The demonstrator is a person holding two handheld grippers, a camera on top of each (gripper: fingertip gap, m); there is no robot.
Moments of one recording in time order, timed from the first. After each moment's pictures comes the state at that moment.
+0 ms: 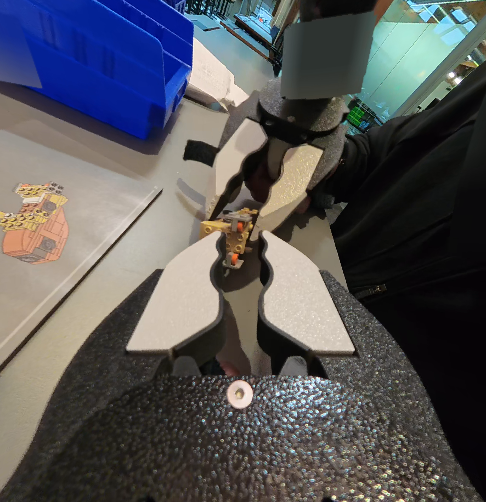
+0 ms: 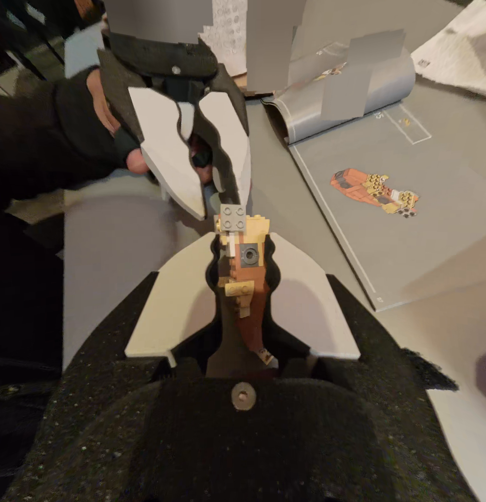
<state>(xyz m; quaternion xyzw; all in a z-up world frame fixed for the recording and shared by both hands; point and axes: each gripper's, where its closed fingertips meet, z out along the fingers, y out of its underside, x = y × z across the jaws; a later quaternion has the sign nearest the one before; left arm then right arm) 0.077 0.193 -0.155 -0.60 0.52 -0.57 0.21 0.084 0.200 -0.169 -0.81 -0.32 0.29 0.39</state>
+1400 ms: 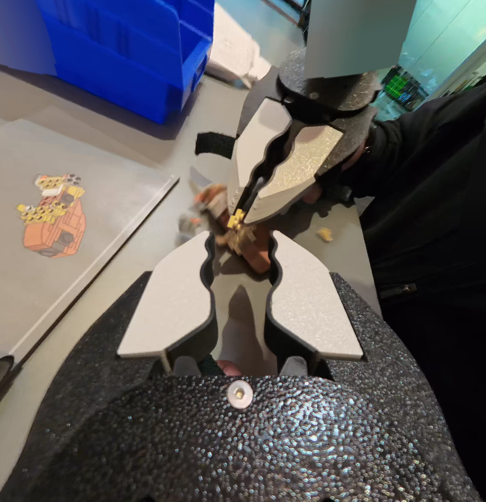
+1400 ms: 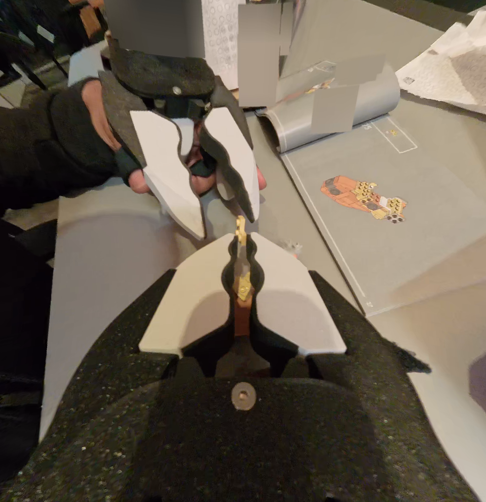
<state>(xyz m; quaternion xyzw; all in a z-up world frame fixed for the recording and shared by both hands) 0.084 0.199 -0.171 -0.63 0.54 -0.52 0.22 0.087 0.206 -0.169 -0.80 -0.32 0.29 0.41</state>
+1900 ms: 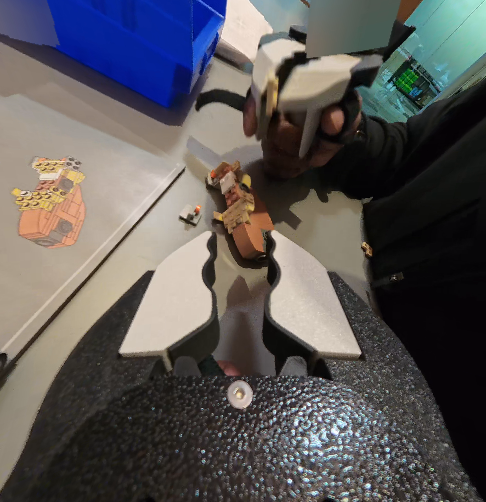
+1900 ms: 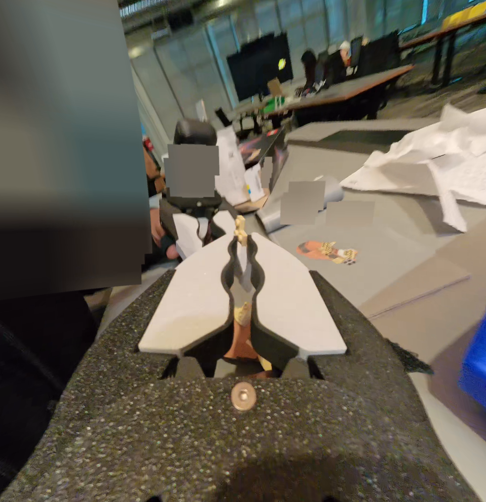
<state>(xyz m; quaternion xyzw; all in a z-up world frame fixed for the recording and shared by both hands) 0.087 0.201 -0.179 -0.65 0.53 -0.51 0.20 0.132 0.216 -0.113 -0.69 -0.22 0.42 0.55</state>
